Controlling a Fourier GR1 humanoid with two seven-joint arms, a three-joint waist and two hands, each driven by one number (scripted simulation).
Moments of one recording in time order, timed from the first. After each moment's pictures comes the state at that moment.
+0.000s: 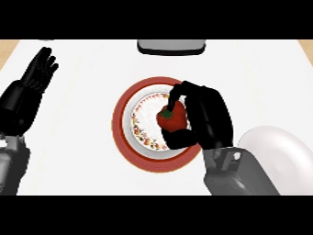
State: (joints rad) left arm -0.29 0.30 0.06 -1.59 0.07 -0.05 0.10; right arm -0.46 -0.01 0.40 -1.69 0.86 0.01 0.64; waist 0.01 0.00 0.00
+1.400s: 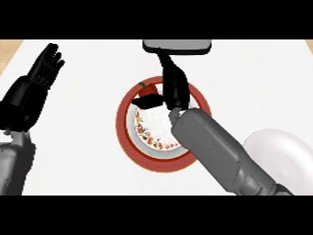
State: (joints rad) left arm -0.32 0.27 0.07 -1.58 0.05 -0.07 0.12; right arm -0.88 0.00 0.52 -0.84 0.19 -0.69 0.28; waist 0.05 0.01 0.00
